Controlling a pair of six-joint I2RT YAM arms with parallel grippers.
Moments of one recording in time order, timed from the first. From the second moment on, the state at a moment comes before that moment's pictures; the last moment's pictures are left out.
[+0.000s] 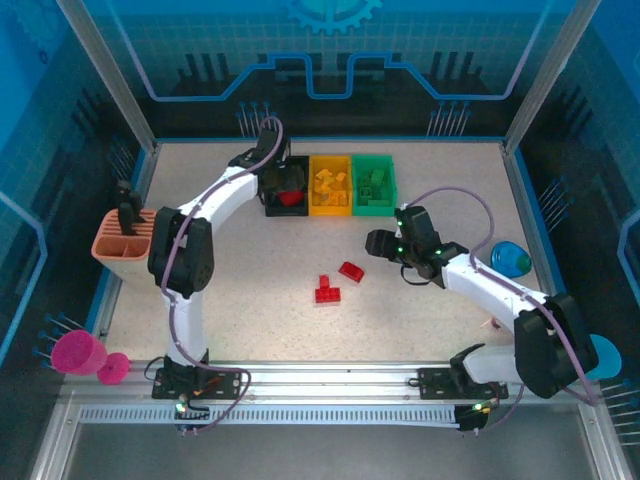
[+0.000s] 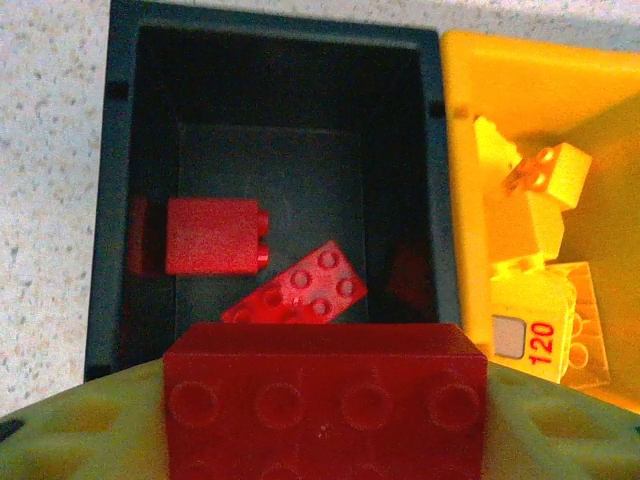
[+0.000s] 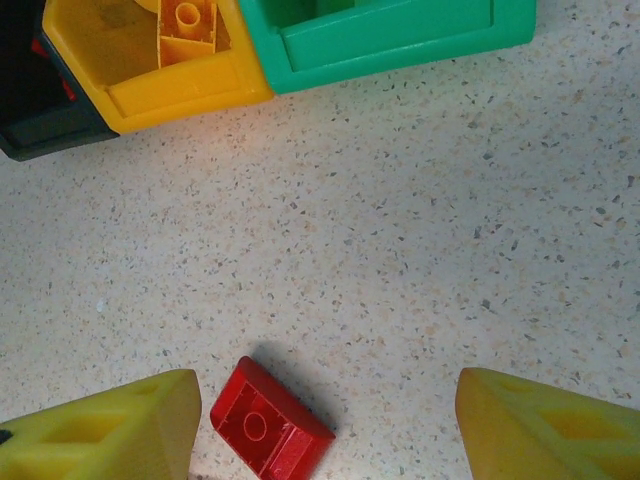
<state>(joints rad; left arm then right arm) -0.30 2.04 1.71 -0.57 -0.04 -0.39 0.45 1.31 0.75 -0.24 -0.03 0.61</state>
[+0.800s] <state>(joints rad) -0.37 1.54 1.20 -0.46 -0.02 -0.41 0.57 1.41 0.82 -0.38 -0.01 0.48</state>
